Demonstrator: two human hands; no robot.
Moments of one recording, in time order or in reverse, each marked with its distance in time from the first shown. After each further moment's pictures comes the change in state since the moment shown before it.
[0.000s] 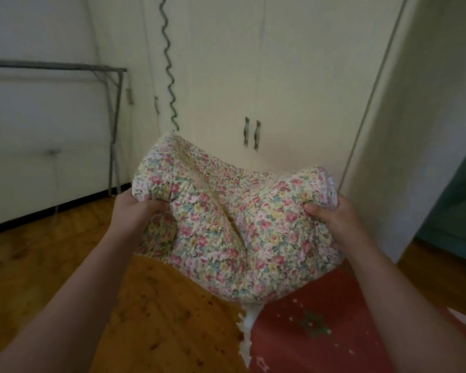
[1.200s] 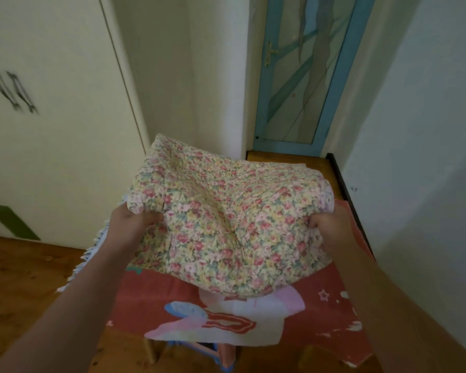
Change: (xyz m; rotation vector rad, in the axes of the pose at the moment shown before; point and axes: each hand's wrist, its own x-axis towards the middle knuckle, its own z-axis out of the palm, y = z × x) left_hand -0.241 -0.067 0.295 0.144 -0.615 -0.151; right_hand -0.236 0.036 -0.371 -0.169 0.835 0.465
